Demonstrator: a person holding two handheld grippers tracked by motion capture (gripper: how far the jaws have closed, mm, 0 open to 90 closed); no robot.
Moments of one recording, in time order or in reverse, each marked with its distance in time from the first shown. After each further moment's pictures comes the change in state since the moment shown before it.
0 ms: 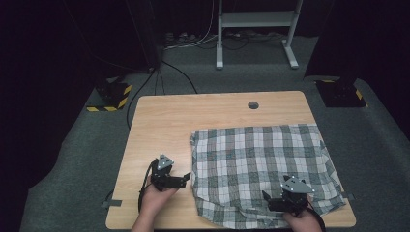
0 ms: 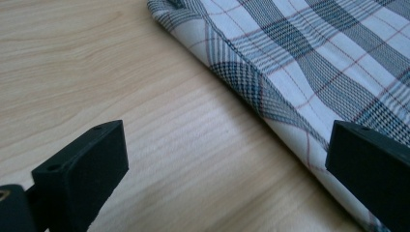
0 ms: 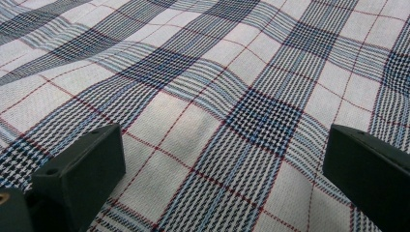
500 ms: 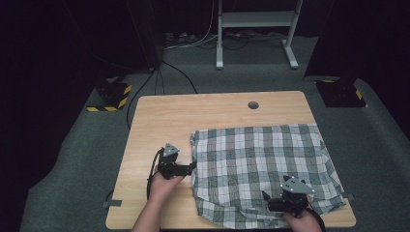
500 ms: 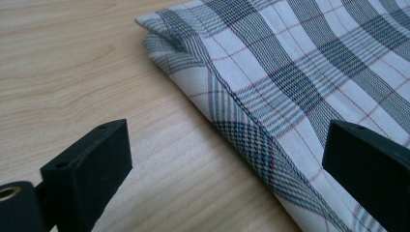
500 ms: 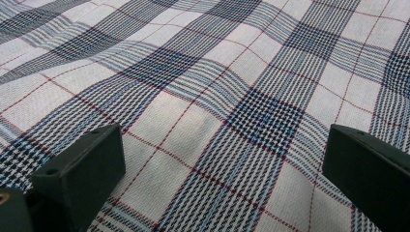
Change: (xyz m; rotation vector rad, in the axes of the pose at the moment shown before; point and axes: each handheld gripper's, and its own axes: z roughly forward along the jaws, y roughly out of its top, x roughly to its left) left arm 0.007 0.028 0.028 -0.033 -0.030 -0.048; right arm 0.001 0.000 0.000 0.001 0.000 -0.007
